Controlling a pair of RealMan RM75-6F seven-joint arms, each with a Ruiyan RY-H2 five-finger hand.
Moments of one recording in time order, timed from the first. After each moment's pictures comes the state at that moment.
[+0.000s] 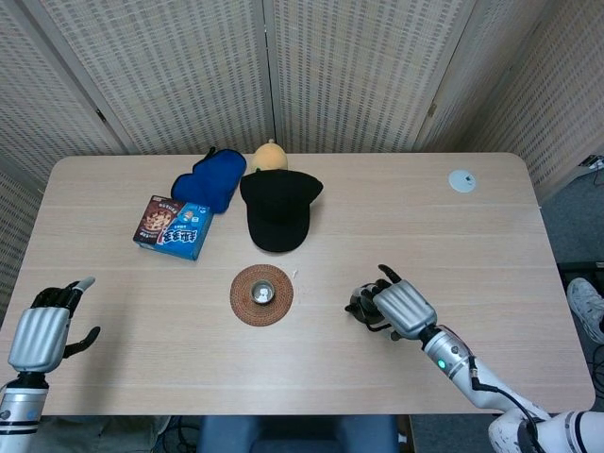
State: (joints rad) left arm -0.17 -1.20 -0.05 -1.60 1.45 1.47 0.20; right arm 0.67 -1.21 -0.04 -1.86 -1.23 0.97 -0.43
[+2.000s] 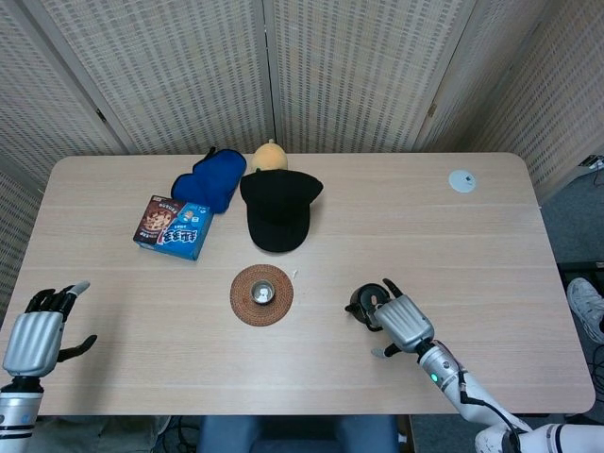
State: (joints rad) left arm -0.15 -1.21 -0.05 -1.55 1.47 1.46 0.13; right arm 0.59 -1.36 -0.05 -1.77 -1.17 0.97 -0.62
